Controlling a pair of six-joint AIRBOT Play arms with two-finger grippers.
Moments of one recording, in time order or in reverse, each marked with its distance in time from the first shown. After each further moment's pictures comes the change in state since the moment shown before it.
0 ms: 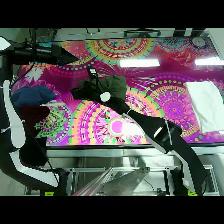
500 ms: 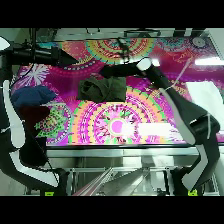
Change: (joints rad) left arm 0.002 0.000 0.000 0.000 -0.046 0.006; right arm -0.428 0.227 0.000 -0.415 0.649 0.315
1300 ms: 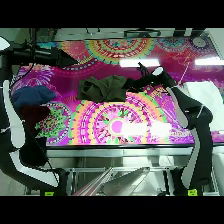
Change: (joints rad) left arm 0.000 0.000 0.000 0.000 -0.008 -0.007; right arm -0.170 -0.282 -0.002 0.023 0.216 0.173
